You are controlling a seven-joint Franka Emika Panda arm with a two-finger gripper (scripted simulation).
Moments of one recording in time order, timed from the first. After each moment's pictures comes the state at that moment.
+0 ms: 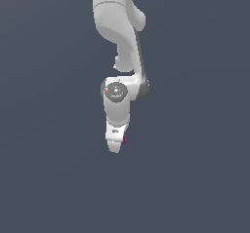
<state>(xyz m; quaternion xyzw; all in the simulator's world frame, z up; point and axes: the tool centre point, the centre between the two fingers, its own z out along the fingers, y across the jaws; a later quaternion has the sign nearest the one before) 0.028 -0.026 0.057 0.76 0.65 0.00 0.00</state>
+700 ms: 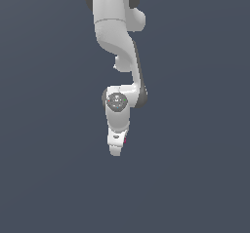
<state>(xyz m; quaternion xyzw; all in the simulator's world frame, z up) 0.027 -0.026 0.012 0.76 0.65 0.00 0.00</state>
